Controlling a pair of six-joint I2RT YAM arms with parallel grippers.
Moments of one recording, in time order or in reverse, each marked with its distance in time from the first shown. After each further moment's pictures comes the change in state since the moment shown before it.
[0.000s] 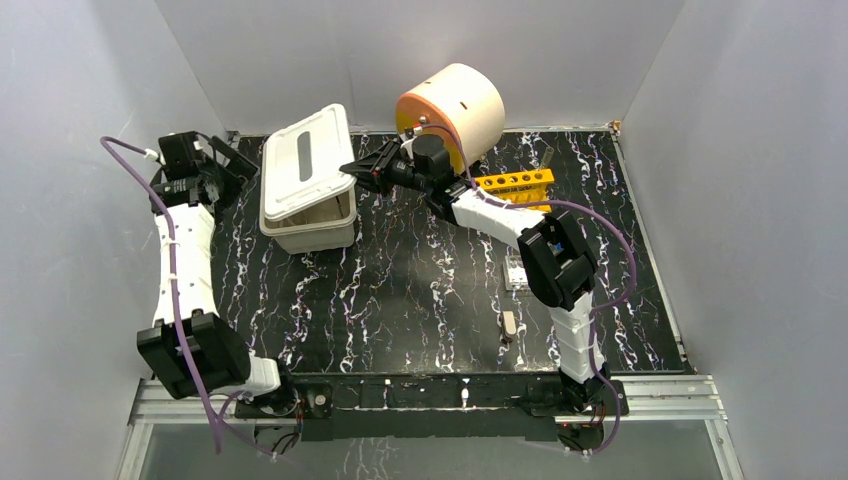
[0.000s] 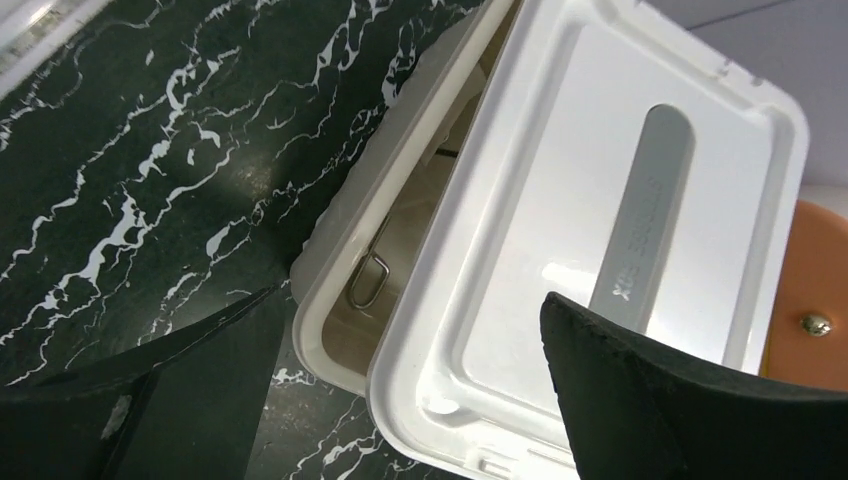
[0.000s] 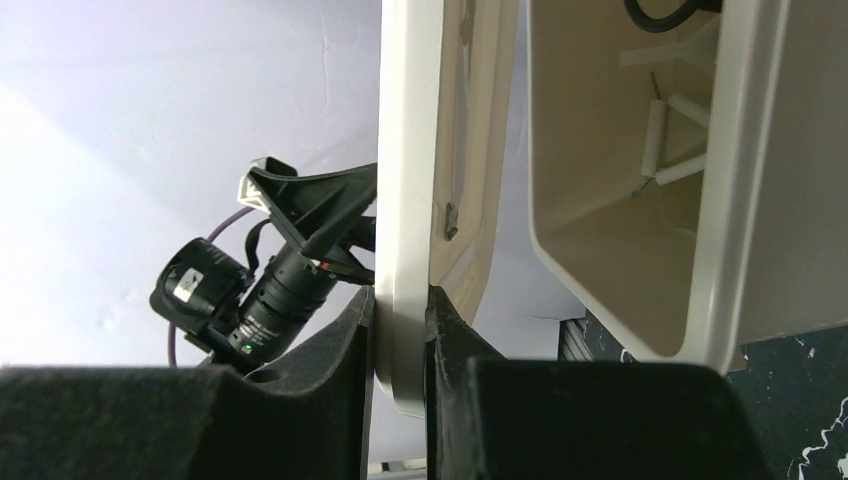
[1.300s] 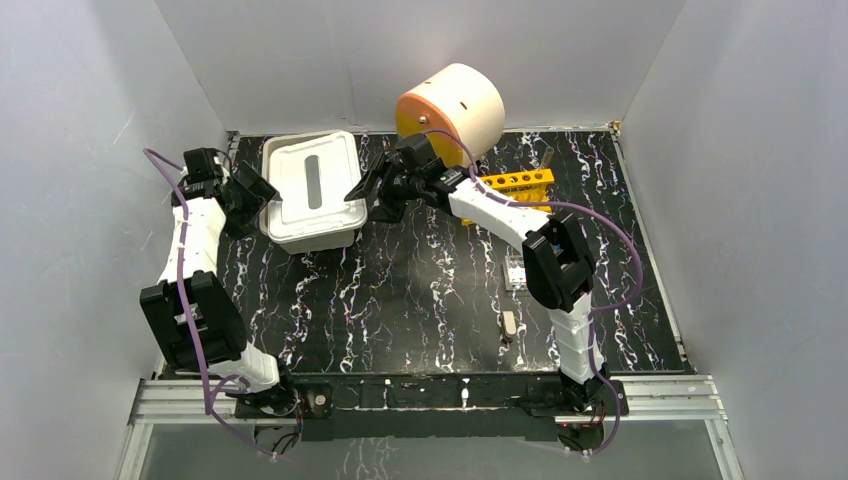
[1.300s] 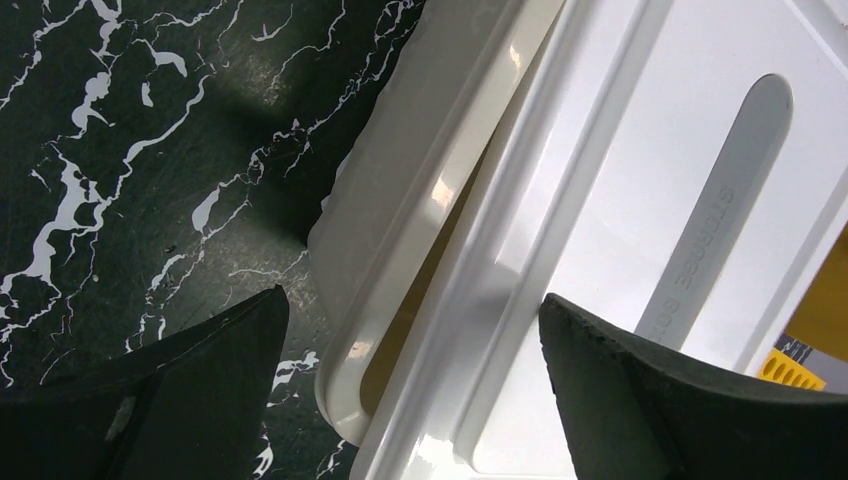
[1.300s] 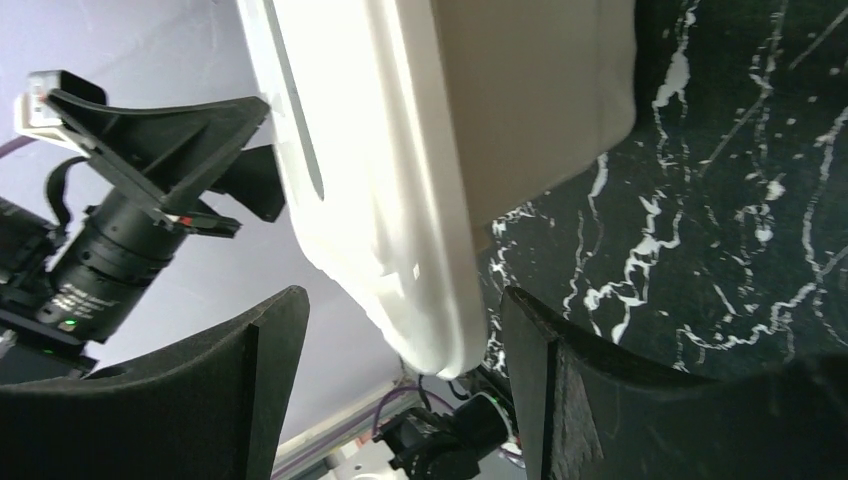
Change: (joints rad) left arm 0.000 0.162 -0.135 0.055 0.152 0.095; right arm 0.023 -0.002 0.149 -0.649 0.027 -0.333
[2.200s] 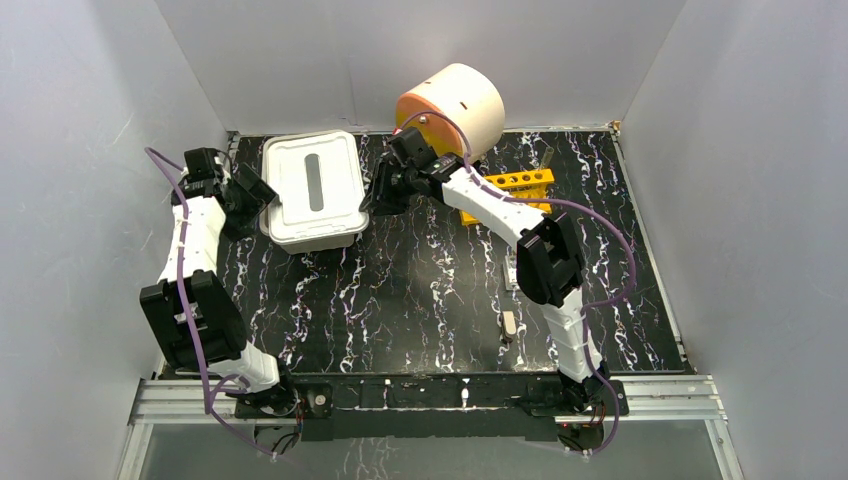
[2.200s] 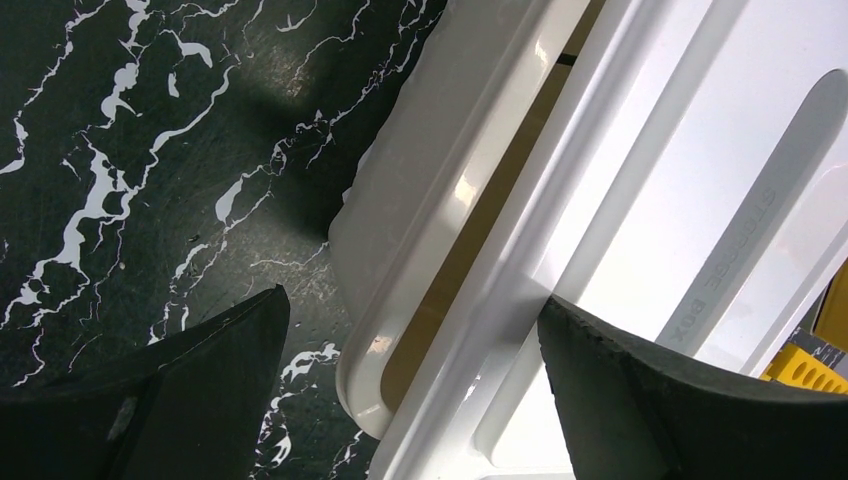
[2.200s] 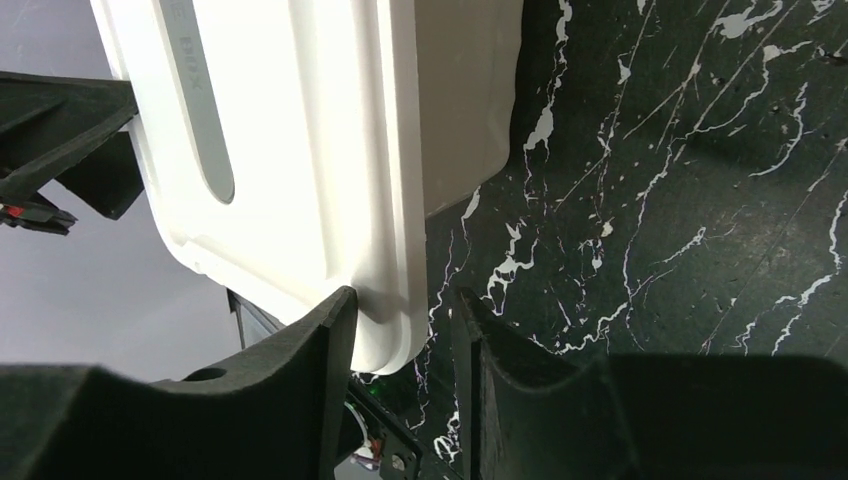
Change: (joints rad) left arm 0.000 0.004 0.010 -0.034 -0.020 0.023; right arm 0.009 0.079 0.215 -0.313 0.114 -0.379
